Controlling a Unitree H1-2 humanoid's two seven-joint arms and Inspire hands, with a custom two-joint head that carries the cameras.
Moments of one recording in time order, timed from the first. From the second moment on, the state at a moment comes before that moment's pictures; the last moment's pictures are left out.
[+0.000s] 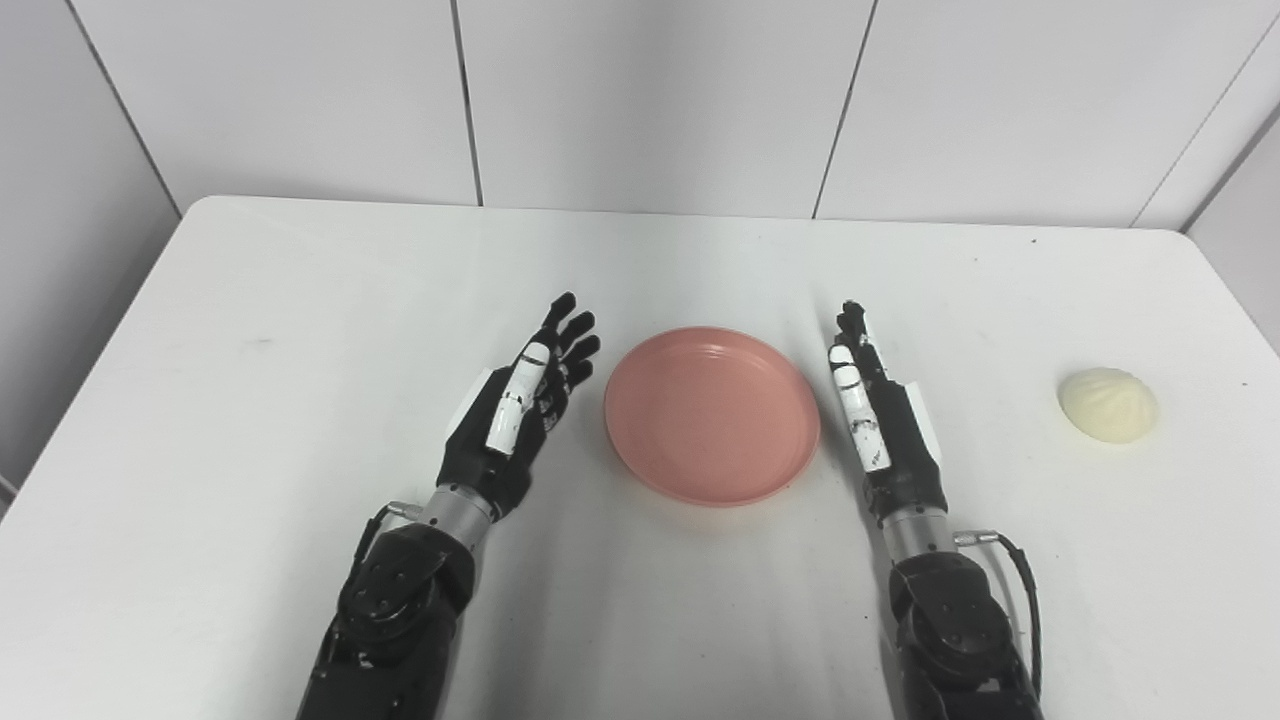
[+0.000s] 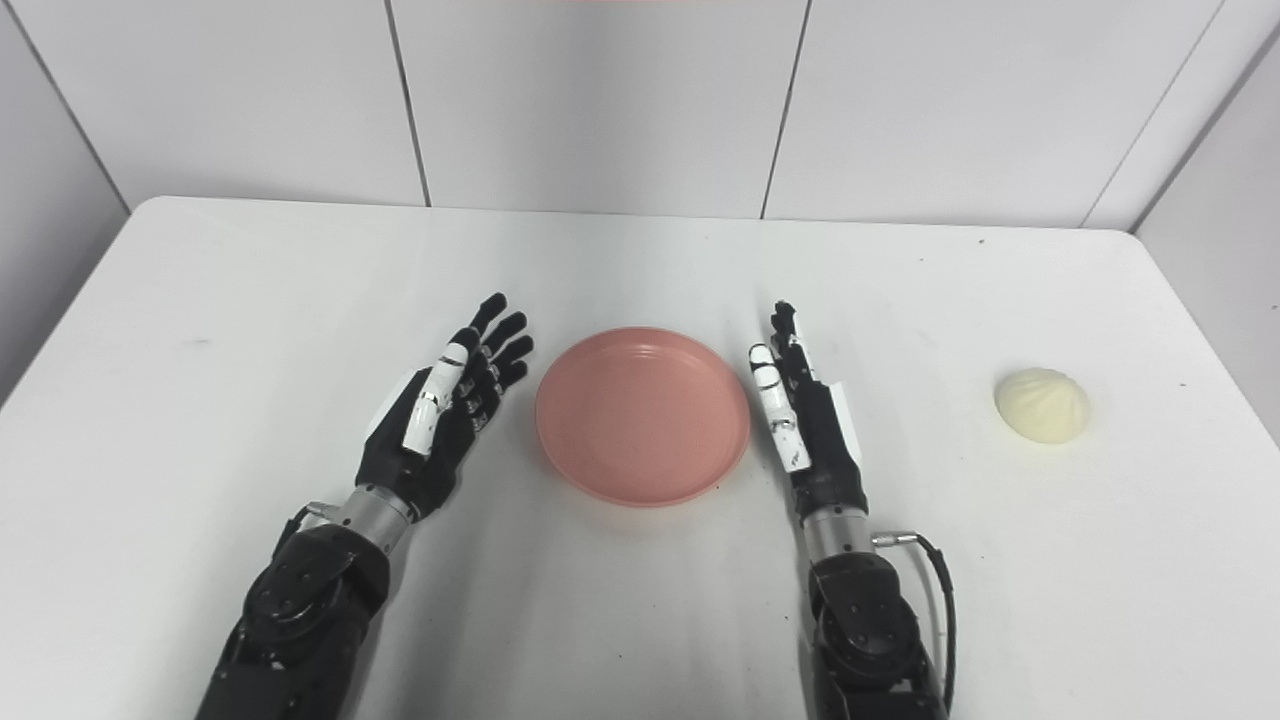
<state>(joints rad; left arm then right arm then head) -0.20 -0.01 -0.09 0.05 -0.16 0.12 -0.20 -0.18 -0.06 0.01 0.09 -0.11 -0.06 -0.01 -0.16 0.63</state>
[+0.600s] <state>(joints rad) -0.27 -0.01 -0.05 0.25 -0.12 -0.10 -0.17 -0.25 -0.24 -0.03 -0.14 -0.40 0.00 -0.05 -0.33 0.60</state>
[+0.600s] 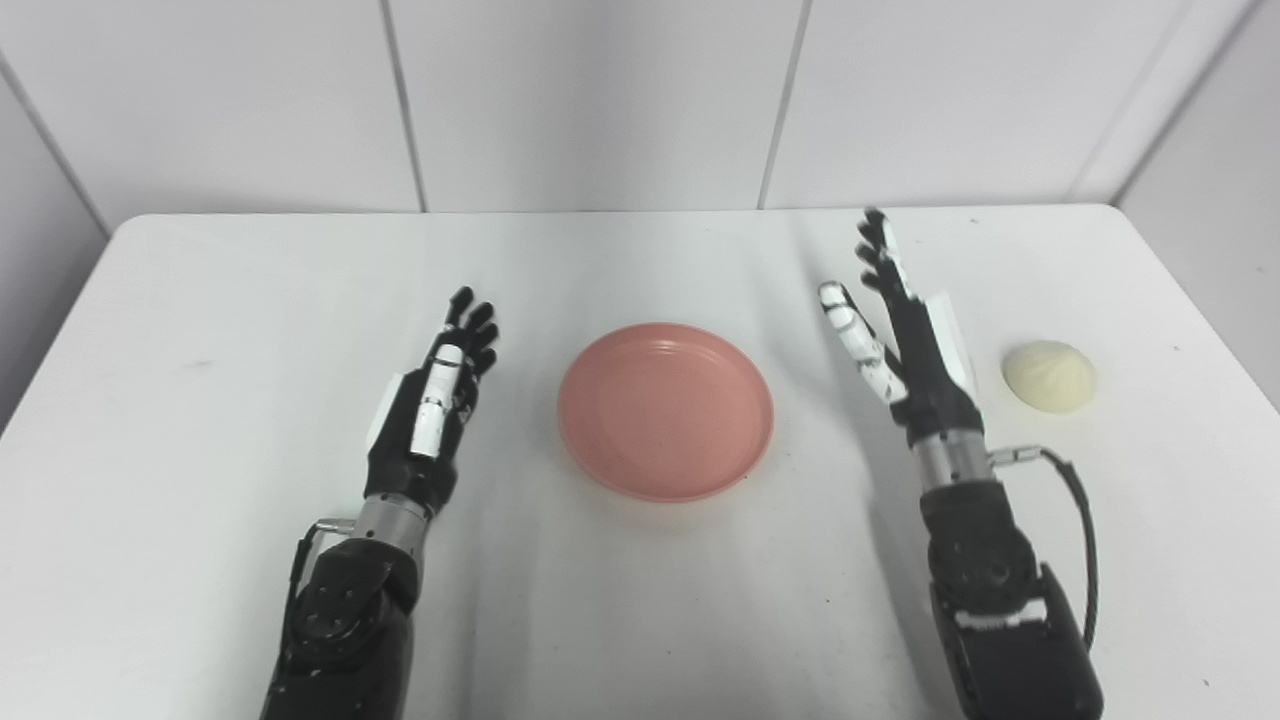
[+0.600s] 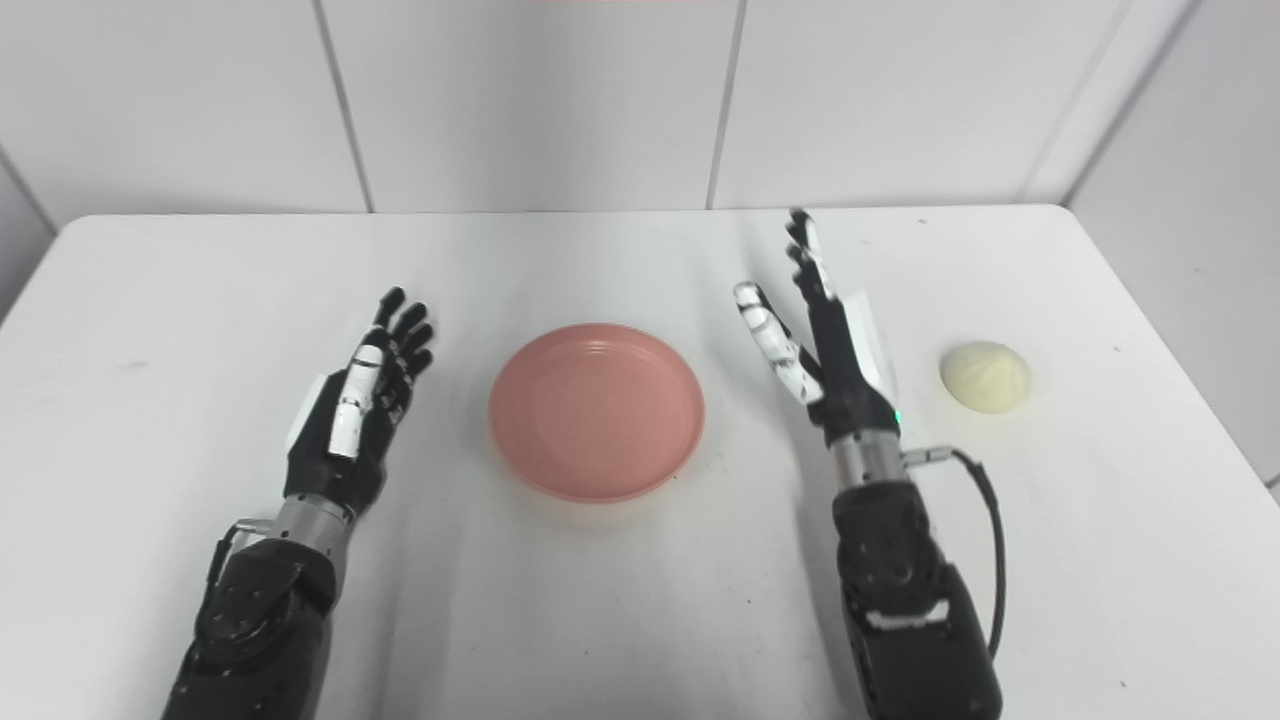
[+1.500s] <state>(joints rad) -0.29 0.06 -0.05 0.30 -0.15 -0.14 -0.25 -0.31 -0.68 -0.08 -0.32 -0.69 0.40 0.32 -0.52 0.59</state>
